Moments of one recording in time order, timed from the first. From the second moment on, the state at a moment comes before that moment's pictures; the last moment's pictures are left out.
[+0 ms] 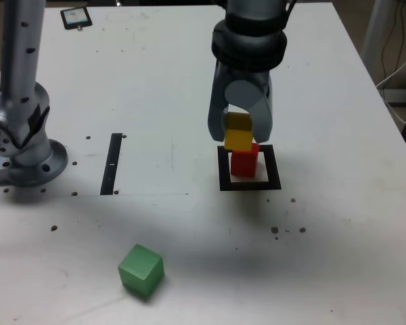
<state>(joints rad) -0.16 1.98 -1.67 1.37 0.07 -0.04</state>
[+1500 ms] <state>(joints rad) -0.10 2.00 -1.60 1.29 0.08 0.01</state>
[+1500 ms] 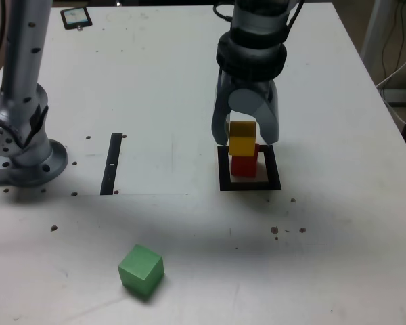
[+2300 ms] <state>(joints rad) -0.42 1.77 -1.39 1.39 0.01 -0.04</state>
